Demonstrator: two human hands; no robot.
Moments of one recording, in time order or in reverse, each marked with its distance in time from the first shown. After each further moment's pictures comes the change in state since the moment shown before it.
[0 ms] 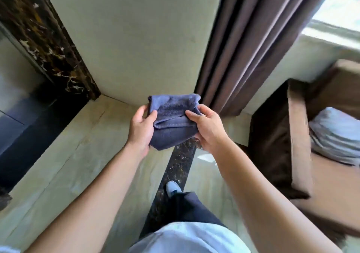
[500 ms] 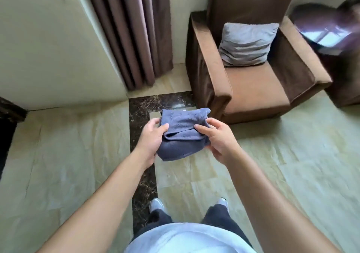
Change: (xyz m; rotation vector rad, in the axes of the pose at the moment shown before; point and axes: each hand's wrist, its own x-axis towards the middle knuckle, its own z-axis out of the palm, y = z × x) left_hand -0.291 -0.136 0.120 0.342 -0.544 -0.303; right_hand -0.319 0.131 -0.243 0.269 0.442 0.074
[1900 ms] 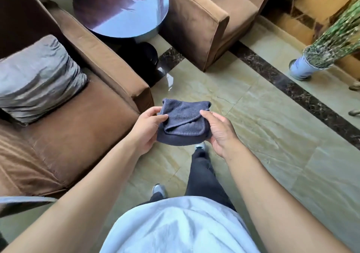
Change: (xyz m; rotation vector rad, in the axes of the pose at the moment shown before) left_hand 0.122 -0.033 1.001 0.321 -0.638 -0.252; right_hand 0.135 -0.226 -0.913 0.480 0.690 0.033
